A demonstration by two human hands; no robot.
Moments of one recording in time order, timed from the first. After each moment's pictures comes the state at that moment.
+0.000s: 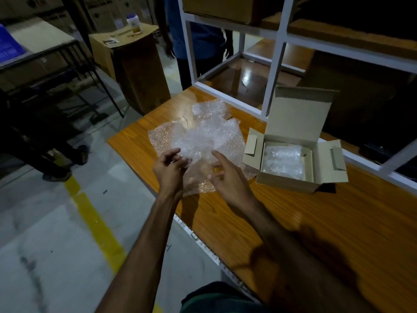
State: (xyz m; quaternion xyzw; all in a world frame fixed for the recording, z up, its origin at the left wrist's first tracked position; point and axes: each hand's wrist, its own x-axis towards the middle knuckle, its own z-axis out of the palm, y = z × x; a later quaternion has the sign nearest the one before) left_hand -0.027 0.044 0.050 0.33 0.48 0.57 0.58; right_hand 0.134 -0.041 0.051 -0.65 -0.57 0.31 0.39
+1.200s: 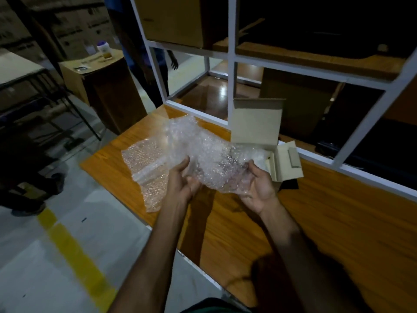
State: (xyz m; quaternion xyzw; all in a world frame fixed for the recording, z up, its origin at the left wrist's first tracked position) left_hand 0.065 -0.007 0.104 0.07 0.35 0.38 0.85; right_hand 0.241 -0.104 0.074 -0.35 -0.03 0.63 0.70
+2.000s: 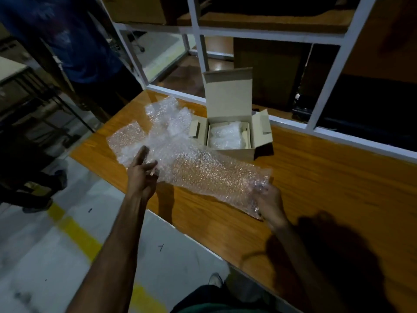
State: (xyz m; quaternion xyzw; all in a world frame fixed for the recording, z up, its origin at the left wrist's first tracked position) left_hand 0.010 -0.029 0.058 0.35 0.49 0.46 0.65; right_hand 0.272 -0.254 -0.029 -0.74 -0.17 0.37 0.54
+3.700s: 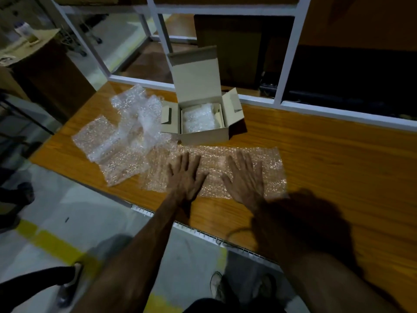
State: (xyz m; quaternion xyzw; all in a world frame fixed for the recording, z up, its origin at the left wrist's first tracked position) left_hand 0.099 -0.106 -0.052 0.92 0.38 -0.05 0.10; right_hand 0.269 -0.259 -0.058 -0.88 -0.46 0.08 0.09
